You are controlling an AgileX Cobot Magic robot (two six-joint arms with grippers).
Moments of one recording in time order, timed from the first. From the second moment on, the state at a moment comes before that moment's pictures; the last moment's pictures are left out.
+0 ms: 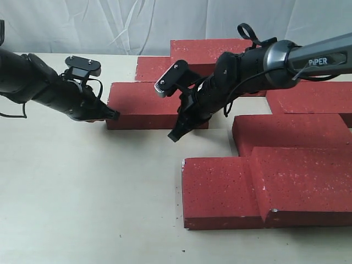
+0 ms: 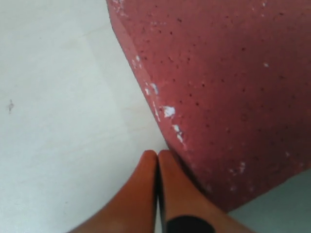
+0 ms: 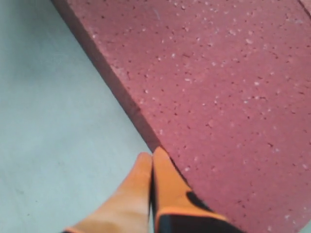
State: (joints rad) left arm -0.22 2.01 -1.10 -0.84 0.24 0.92; right arm 0.53 2.09 -1.31 0.38 0.36 -0.81
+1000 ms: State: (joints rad) left arm -0.30 2.10 -1.21 -0.84 0.18 0.92; right arm 0.52 2.02 -1.31 0.39 0.51 -0.79
